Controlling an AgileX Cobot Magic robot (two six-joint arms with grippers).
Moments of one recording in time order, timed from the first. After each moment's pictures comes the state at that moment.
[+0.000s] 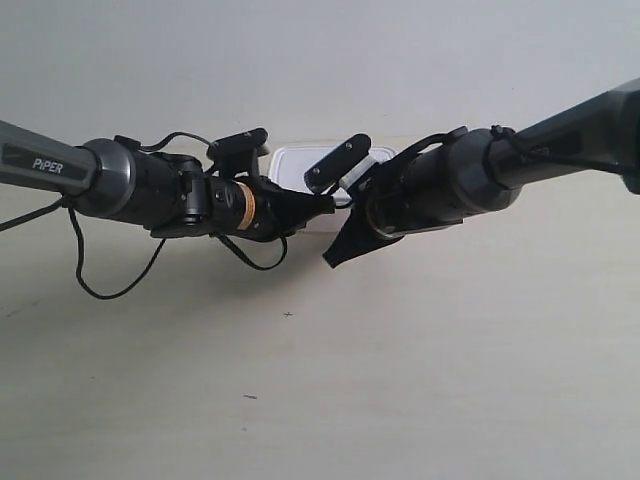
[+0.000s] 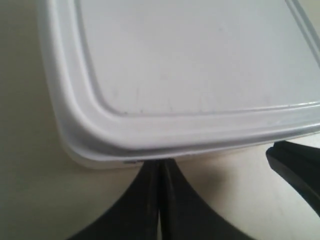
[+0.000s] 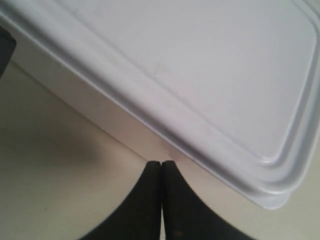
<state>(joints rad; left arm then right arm) -0.37 2.28 -1.41 1.01 -0.15 -1.46 0.55 2.22 -1.36 -1.31 0.33 1.05</state>
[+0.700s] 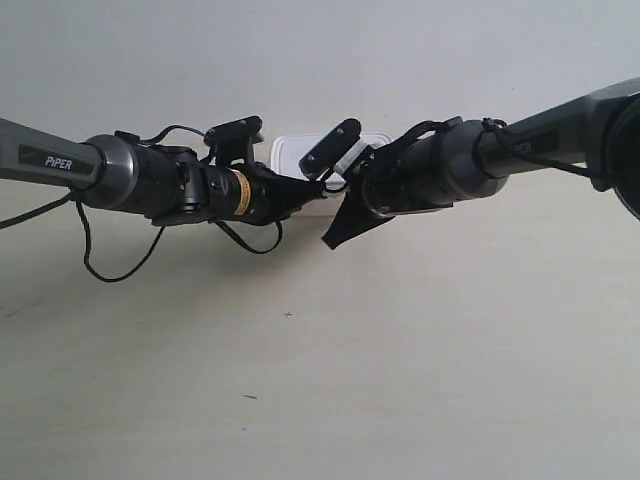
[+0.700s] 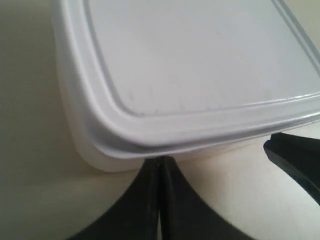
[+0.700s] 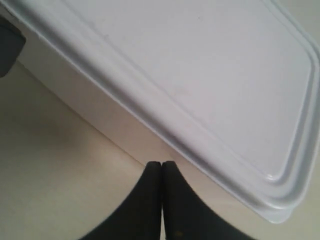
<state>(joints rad) -0.32 2.34 -1.51 1.02 -0.18 -1.42 0.51 2.30 -1.50 -1.31 0.29 0.93</state>
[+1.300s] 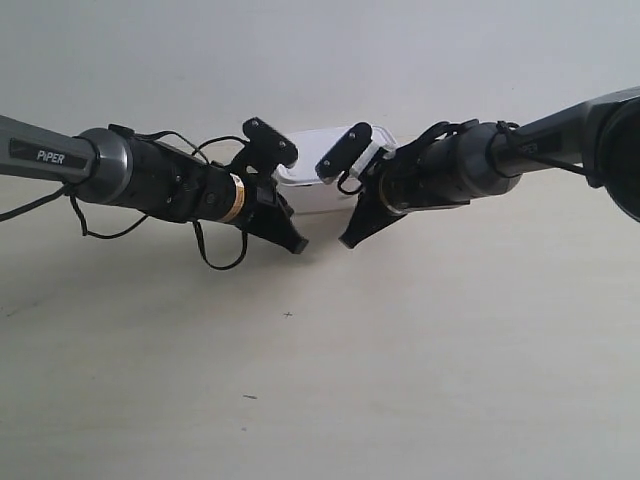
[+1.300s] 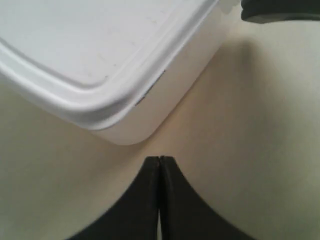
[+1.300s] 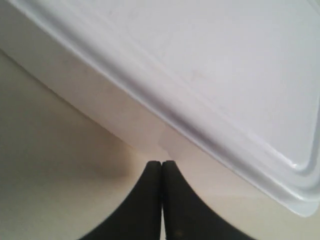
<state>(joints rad) -0.32 2.32 -1.51 1.71 -0.13 -1.33 0.43 2.36 -1.55 -1.32 0.19 0.82</state>
